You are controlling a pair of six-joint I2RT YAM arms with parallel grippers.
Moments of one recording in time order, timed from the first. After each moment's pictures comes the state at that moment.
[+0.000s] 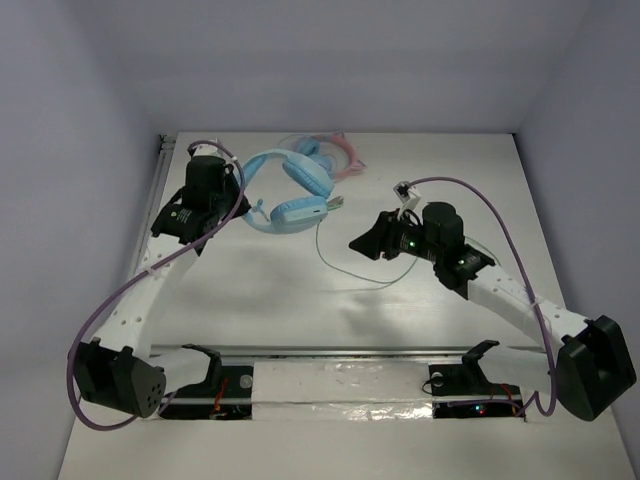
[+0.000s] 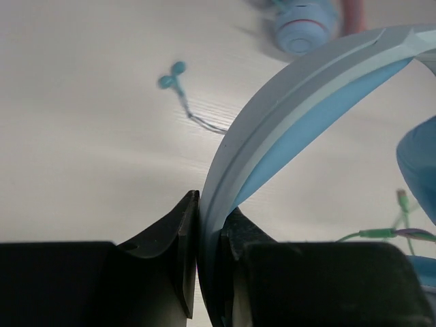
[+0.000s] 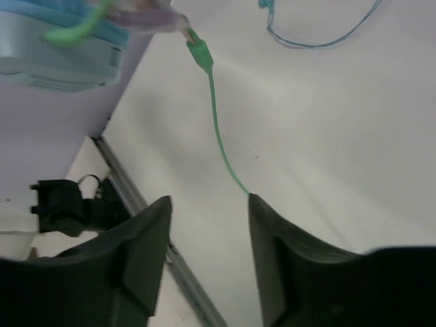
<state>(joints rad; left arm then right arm) -0.29 1.19 1.16 -0.62 -0.15 -0.52 0.55 1.14 0.72 0.14 -0.43 0.58</state>
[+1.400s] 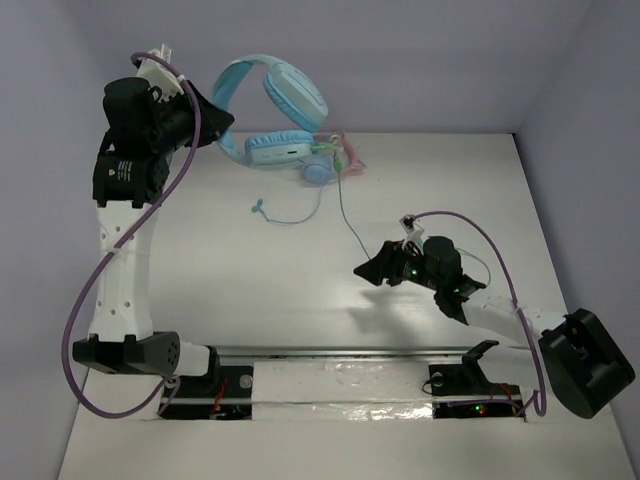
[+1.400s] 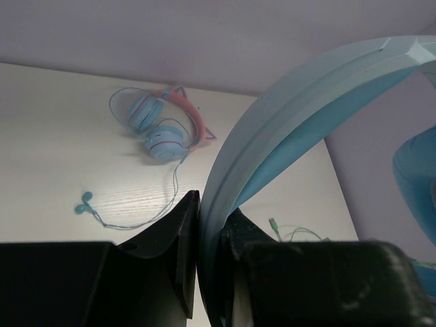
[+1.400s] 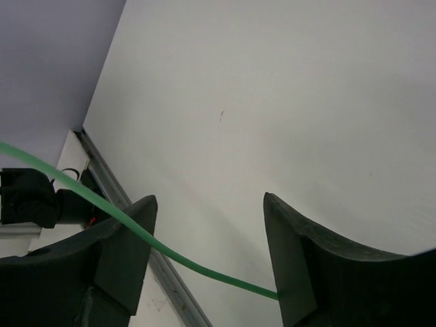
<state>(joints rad) -0.05 1.37 1.85 -0.71 0.37 -0.47 0.55 1.18 0.39 0.48 -0.41 0.67</state>
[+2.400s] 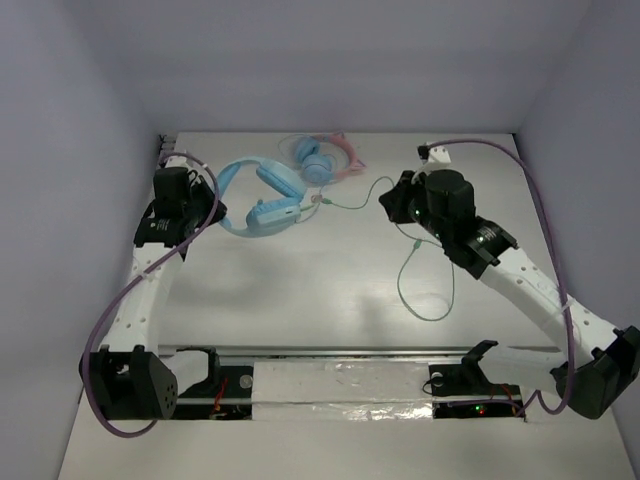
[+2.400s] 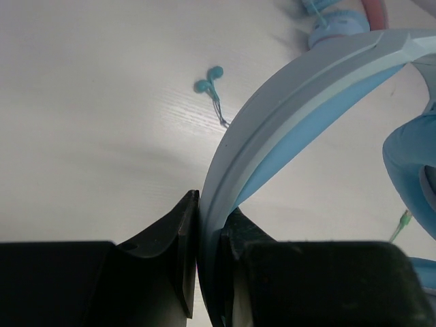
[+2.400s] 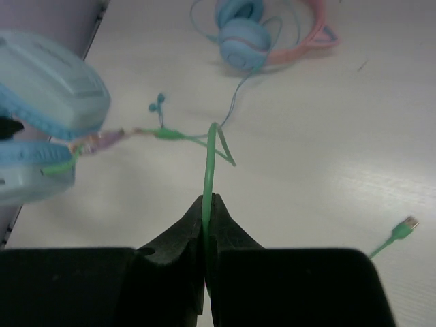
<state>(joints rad) -0.02 1.15 1.04 -0.50 0.07 -0.47 0.62 1.14 1.09 -0.27 0.14 0.48</state>
